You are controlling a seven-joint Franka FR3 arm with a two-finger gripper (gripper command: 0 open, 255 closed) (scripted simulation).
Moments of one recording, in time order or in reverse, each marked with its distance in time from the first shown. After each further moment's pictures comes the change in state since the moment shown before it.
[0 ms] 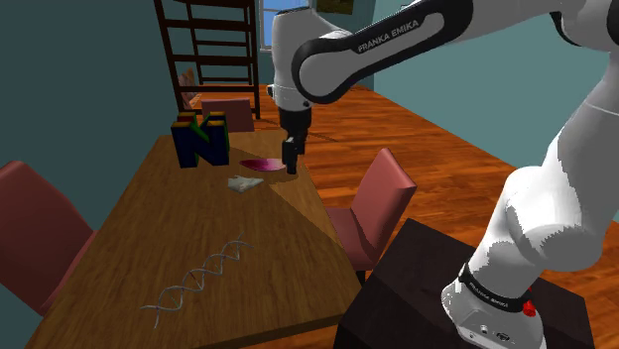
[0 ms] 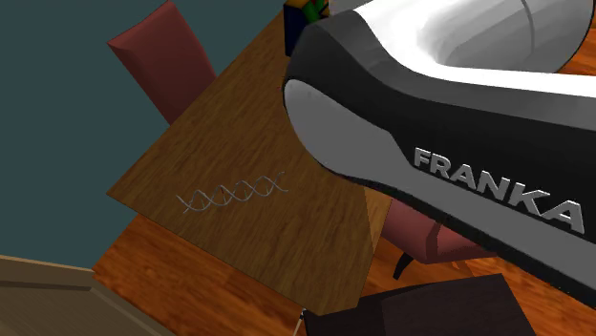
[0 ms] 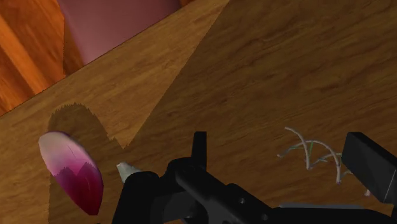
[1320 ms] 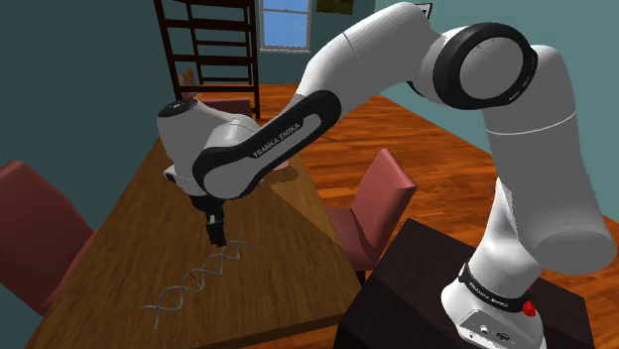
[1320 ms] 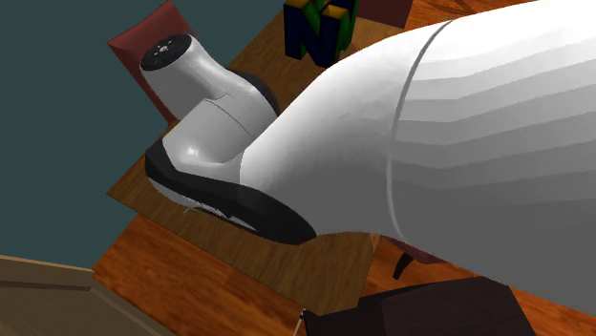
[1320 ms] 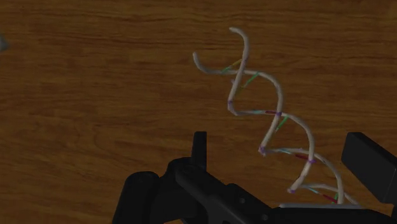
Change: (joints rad) arm 0.192 0.639 0.110 0.475 -0.204 0.095 -0.130
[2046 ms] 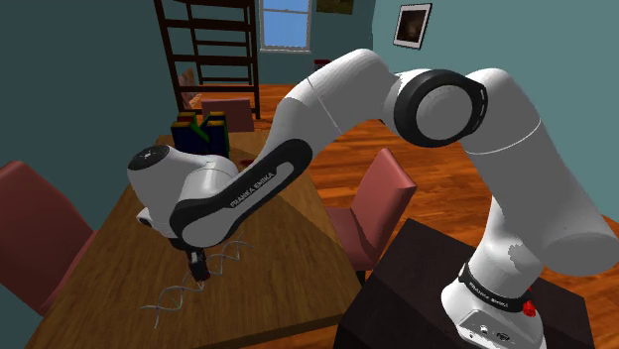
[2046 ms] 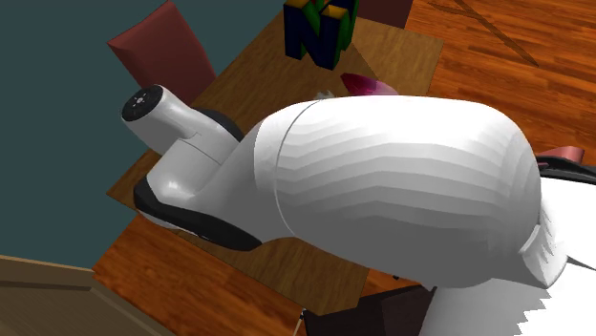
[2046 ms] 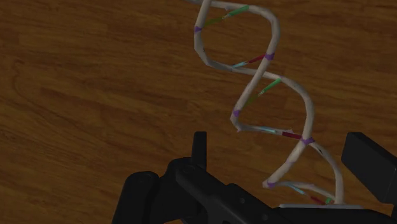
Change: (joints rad) arm 0.087 0.225 0.006 0.184 -0.072 0.019 -0.054
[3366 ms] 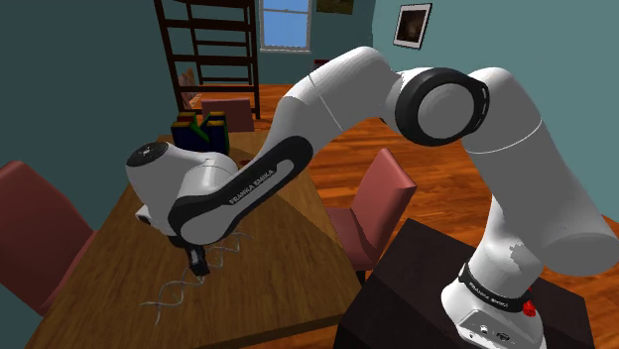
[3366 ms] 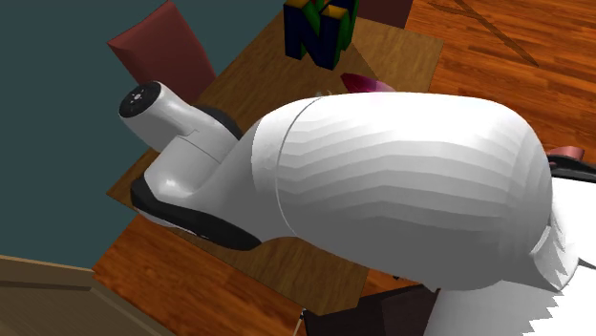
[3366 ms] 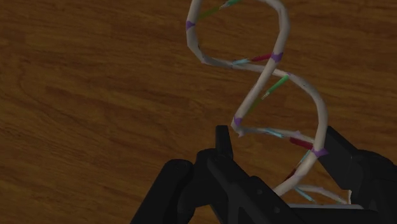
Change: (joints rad) arm -0.001 -0.008 0.002 0.003 0.003 -0.011 -0.004
